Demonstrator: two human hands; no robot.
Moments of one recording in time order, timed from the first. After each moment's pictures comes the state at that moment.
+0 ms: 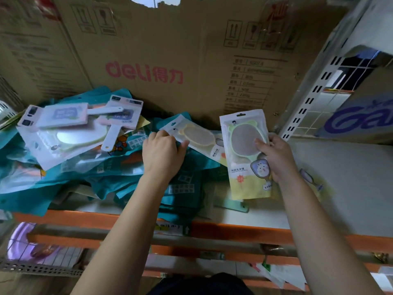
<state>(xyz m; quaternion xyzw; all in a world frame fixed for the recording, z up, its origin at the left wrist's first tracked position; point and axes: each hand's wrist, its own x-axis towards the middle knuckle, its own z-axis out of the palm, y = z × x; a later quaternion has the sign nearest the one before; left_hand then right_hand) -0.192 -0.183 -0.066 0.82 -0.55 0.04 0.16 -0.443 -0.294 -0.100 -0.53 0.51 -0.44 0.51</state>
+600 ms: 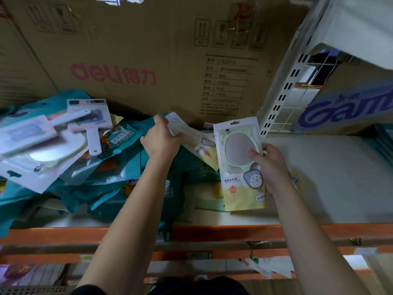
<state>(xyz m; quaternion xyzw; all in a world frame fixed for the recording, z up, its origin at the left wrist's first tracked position) -0.226 -0.250 -0.068 0.84 -0.46 -0.08 0.30 -0.480 -0.270 -0.102 -0.49 0.54 -0.47 0.49</state>
